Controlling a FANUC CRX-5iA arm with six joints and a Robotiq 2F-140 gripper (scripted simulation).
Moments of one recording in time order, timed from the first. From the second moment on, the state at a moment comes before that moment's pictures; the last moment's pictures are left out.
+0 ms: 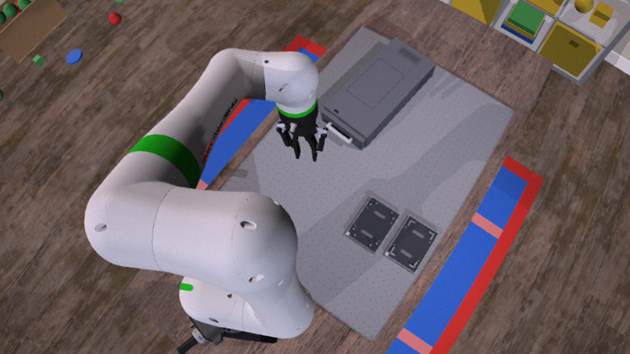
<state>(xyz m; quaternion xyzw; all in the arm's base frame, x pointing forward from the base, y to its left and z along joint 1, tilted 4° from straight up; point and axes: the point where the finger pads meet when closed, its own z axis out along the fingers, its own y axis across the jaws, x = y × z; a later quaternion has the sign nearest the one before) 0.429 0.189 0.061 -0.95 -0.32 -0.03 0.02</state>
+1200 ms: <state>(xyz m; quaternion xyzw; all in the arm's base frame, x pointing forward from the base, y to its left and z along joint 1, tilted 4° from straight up) 0.421 0.088 0.018 -0.99 -0.10 -0.03 0.02</state>
